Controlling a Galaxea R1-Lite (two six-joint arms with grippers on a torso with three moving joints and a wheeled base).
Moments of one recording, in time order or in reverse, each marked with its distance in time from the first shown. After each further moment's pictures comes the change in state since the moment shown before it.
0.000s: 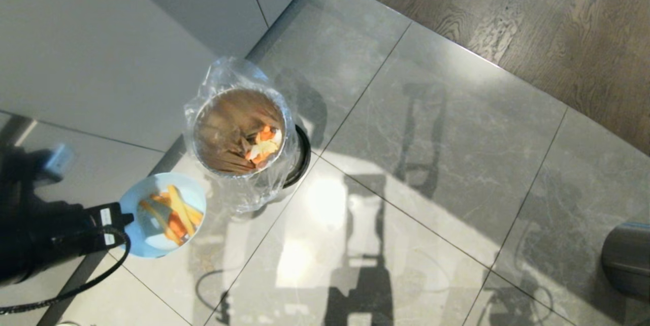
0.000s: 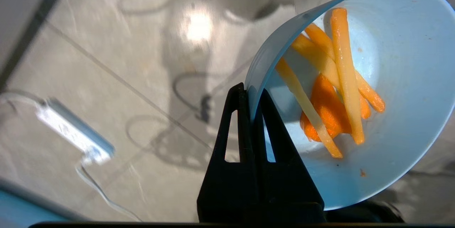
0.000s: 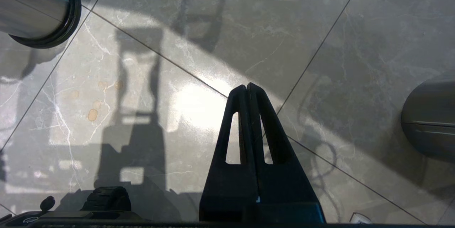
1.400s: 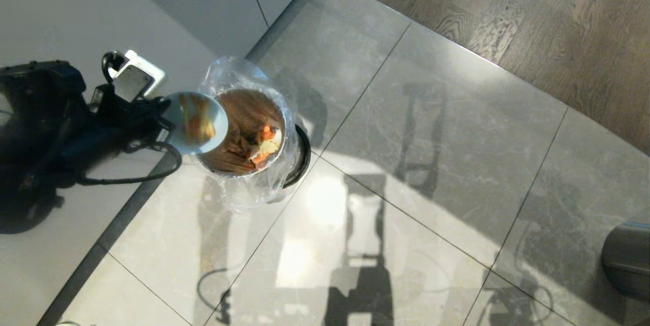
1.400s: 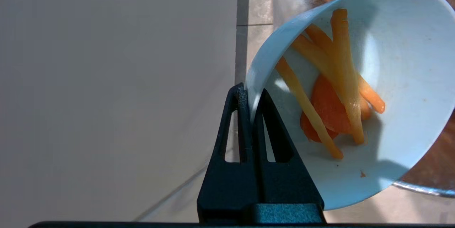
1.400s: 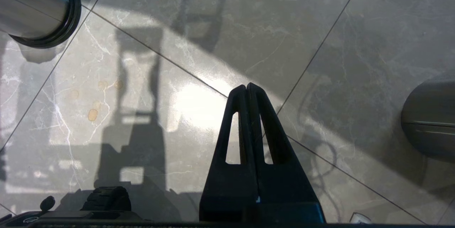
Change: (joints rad) left arm -0.007 0.380 -0.242 -0.694 -0.019 0.909; right arm 0.000 0.000 0.000 -0.001 0.000 0.000
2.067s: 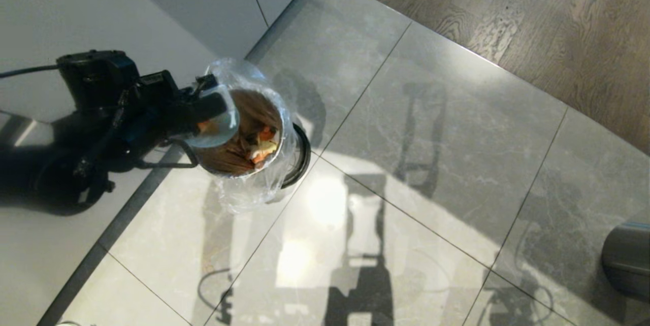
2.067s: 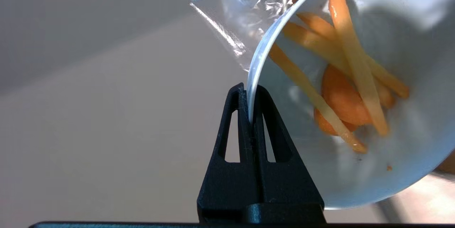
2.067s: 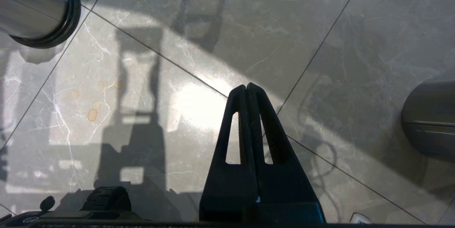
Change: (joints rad) left arm -0.163 0.088 -0.117 -0.003 0.252 0.686; right arm 0.000 0.000 0.000 0.000 0.000 0.000
